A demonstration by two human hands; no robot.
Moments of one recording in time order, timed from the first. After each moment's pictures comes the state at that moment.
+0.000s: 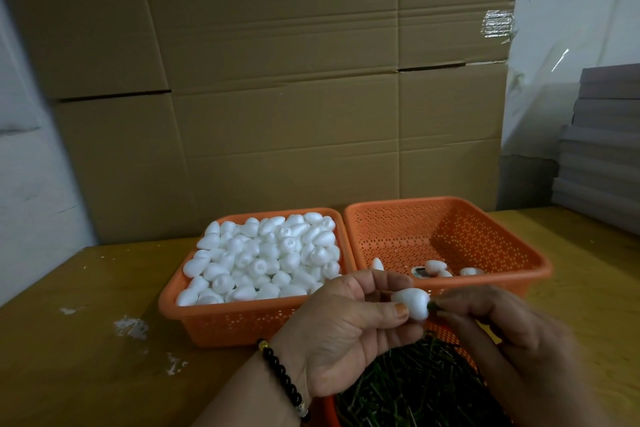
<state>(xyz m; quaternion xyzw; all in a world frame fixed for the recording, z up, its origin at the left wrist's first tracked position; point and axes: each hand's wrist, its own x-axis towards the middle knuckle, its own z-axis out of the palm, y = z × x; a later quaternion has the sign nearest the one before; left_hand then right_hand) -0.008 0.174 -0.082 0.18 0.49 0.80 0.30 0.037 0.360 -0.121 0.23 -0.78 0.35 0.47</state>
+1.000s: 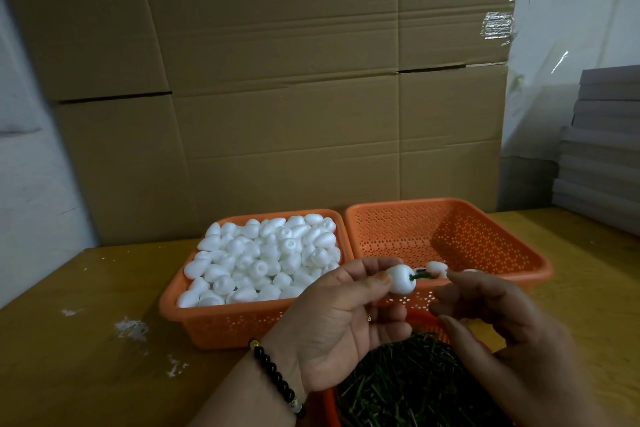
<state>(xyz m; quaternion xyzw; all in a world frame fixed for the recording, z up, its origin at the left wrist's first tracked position) -0.012 0.172 -0.077 0.18 0.47 0.82 0.29 0.036 0.362 -0.127 0.21 -0.78 0.40 0.43</state>
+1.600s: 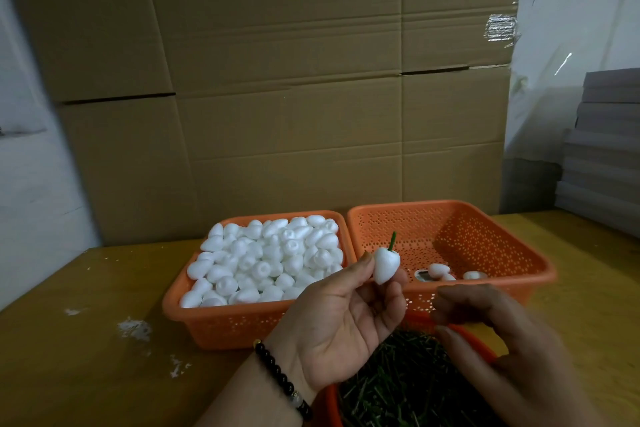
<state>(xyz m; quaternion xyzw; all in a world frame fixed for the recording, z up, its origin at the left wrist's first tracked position) -0.018 0.173 -0.077 0.06 0.33 0.88 0.33 0.037 0.360 -0.120 0.23 -0.80 0.35 0.42</state>
